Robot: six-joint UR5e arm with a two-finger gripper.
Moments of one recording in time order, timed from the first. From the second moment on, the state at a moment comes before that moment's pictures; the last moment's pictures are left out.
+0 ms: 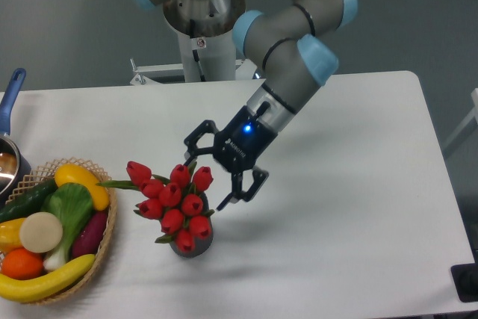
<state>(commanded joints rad) 2.63 -1.76 -1.90 -0.81 0.72 1.19</state>
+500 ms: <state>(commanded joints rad) 2.77 -1.60 -1.91 -0.81 0.82 1.19</state>
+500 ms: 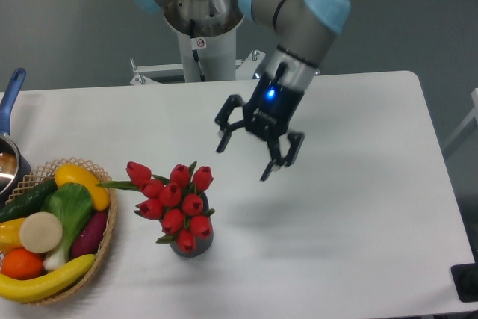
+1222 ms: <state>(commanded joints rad) 2.82 -1.45 -1.90 -0.96 1.30 1.63</state>
